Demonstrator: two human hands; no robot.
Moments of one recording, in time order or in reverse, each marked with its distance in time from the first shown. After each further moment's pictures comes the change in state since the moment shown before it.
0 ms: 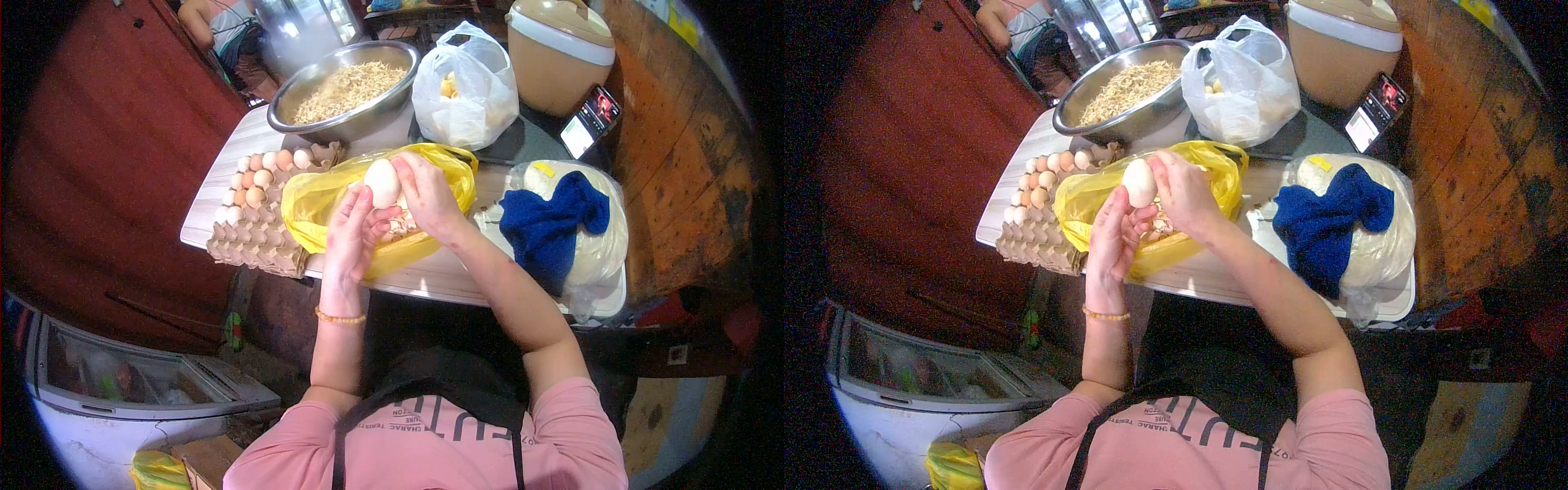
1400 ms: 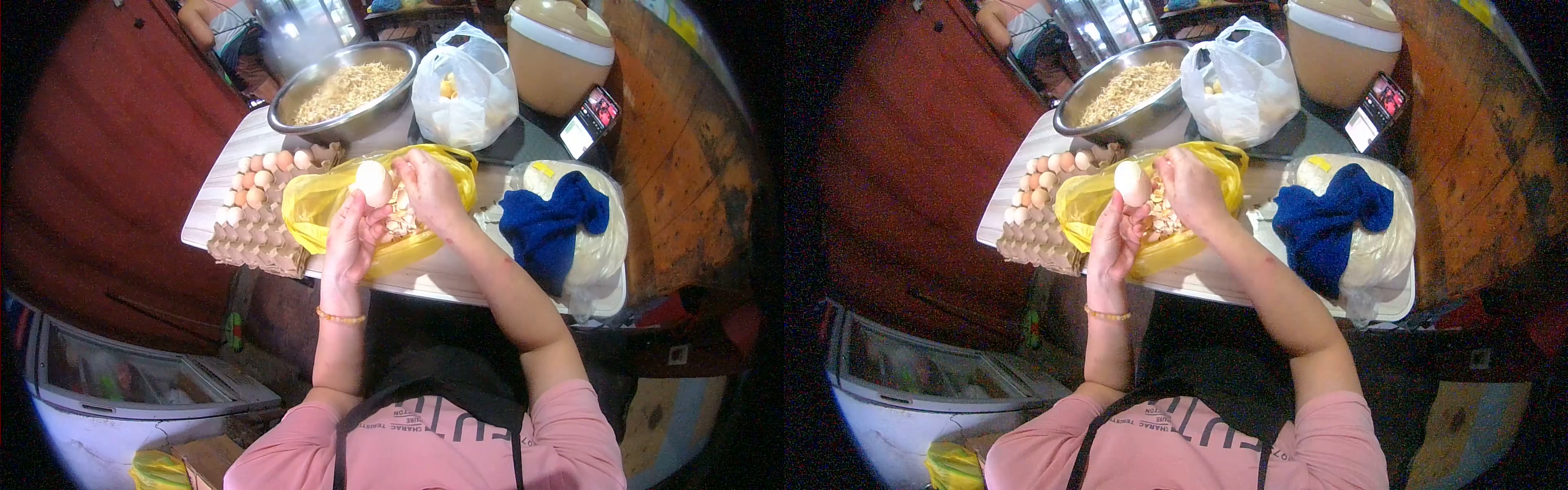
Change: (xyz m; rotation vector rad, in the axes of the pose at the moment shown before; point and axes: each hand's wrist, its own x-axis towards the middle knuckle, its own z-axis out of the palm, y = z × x) left_hand 0.003 -0.007 -0.017 -0.147 -0.052 -0.030; right_hand 0.002 0.013 -0.001 -0.188 -0.027 0.099
